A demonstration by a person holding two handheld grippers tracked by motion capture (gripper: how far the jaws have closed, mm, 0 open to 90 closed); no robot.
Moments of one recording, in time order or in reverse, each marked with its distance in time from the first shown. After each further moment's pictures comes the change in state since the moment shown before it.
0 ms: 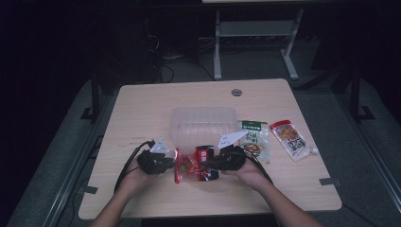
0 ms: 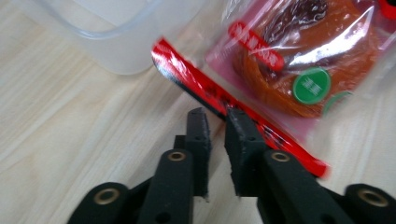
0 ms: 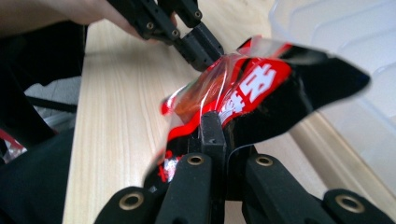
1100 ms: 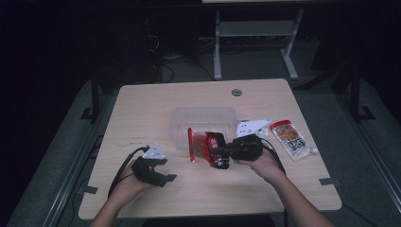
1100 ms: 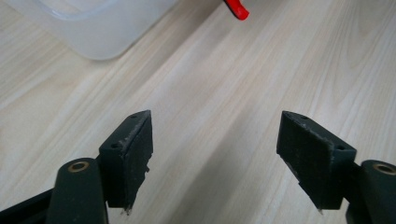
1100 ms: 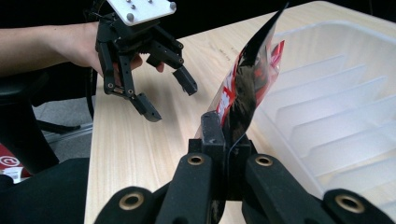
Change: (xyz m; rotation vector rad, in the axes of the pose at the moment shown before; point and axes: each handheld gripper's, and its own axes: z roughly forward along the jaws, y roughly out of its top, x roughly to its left) left arm -0.015 -0.010 -0.017 -0.038 -0.066 -0.061; right arm 0.005 0.025 -0.063 -0.122 -0.051 -0.068
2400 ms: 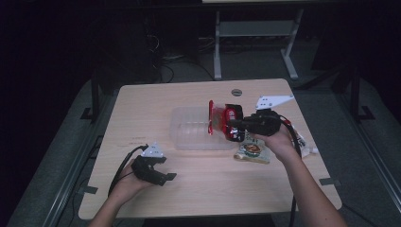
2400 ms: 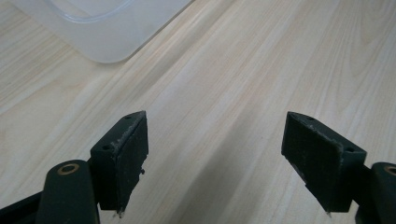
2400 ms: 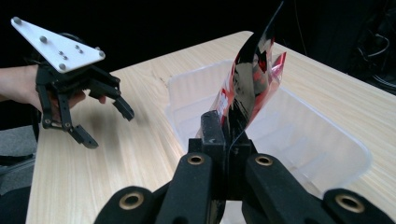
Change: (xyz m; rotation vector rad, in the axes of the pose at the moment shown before) left arm 0.006 -0.002 0.001 -0.006 -0.002 -0.006; right arm -0.050 0.026 -0.050 -0.067 -0.163 0.034
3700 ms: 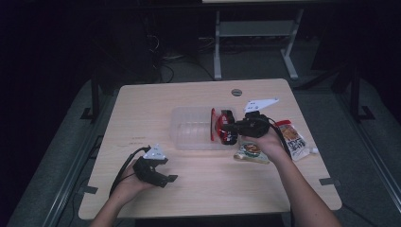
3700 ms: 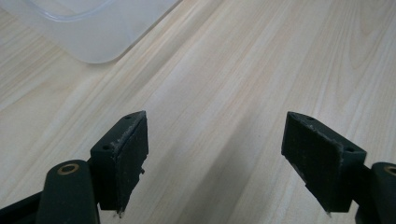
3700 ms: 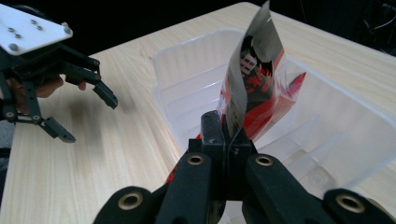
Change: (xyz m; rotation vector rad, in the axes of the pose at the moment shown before) left arm -0.004 -0.001 0.005 0.016 -0.005 0.050; right arm -0.007 -0.014 0.037 0.080 -0.006 0.040
